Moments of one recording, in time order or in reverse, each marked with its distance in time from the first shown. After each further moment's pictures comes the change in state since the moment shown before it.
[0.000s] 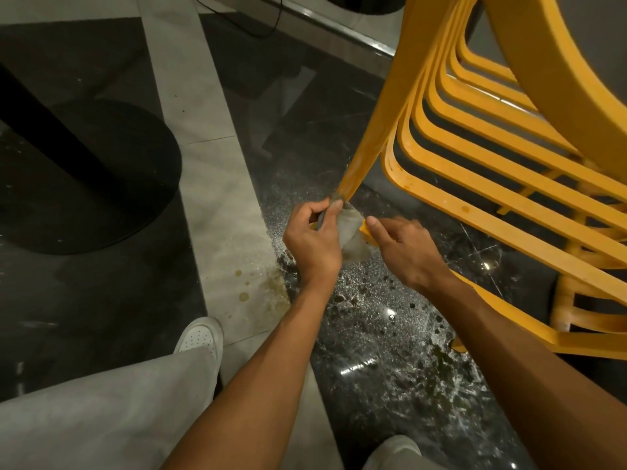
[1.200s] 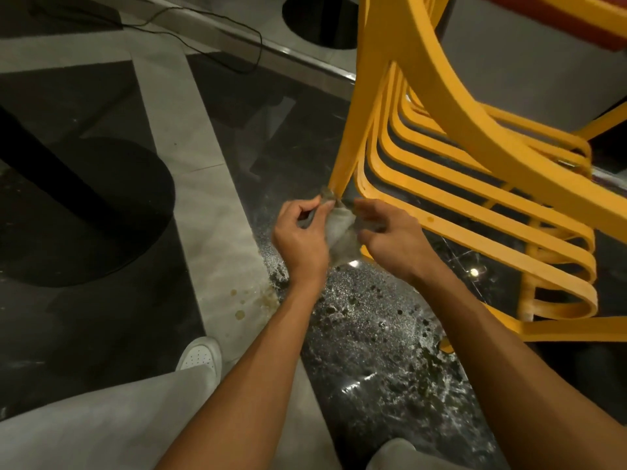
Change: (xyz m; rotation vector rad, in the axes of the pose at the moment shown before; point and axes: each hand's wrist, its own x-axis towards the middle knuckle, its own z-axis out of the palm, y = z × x) left_hand 0.006 0.055 -0.006 -0.019 -0.044 0.107; right_hand -0.034 -0.060 -0.063 0.365 -0.002 0.021
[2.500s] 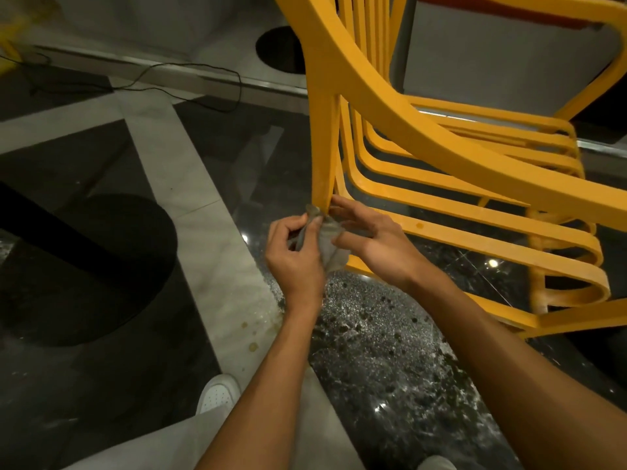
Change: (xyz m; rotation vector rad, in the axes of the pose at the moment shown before) left_hand 0.003 0.017 -0.001 0.018 -0.062 0.115; right_hand 0.006 -0.005 -0.005 0.231 -0.033 -0.066
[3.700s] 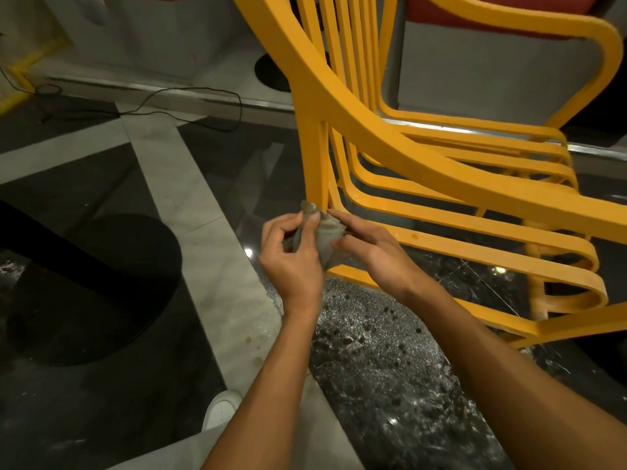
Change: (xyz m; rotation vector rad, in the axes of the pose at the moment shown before) left_hand 0.014 0.036 0.006 -0.060 0.057 0.091; right_hand 0.007 0.006 -0.003 0.165 -0.007 -0.034
